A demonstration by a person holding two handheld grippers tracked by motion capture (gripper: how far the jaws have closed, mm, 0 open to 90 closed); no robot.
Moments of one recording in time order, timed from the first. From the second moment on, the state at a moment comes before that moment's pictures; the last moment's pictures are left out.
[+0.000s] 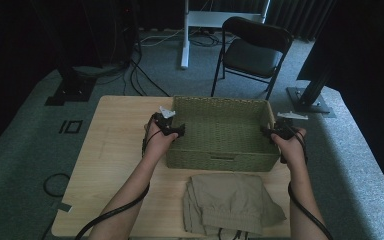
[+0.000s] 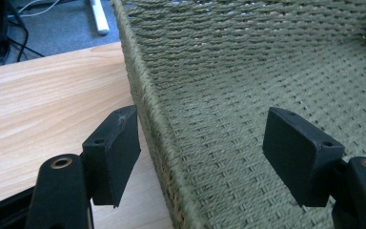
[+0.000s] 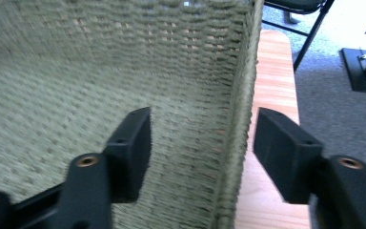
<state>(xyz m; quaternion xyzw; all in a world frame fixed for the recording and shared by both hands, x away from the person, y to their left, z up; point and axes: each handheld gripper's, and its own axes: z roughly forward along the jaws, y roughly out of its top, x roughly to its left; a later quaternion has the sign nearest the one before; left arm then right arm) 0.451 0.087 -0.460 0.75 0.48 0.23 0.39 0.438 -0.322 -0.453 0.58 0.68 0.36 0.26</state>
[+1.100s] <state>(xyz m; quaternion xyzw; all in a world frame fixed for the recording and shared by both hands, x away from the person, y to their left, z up) 0.404 0.110 -0.412 0.75 0.40 0.21 0.48 0.390 -0.291 -0.421 0.49 0.70 0.44 0.26</state>
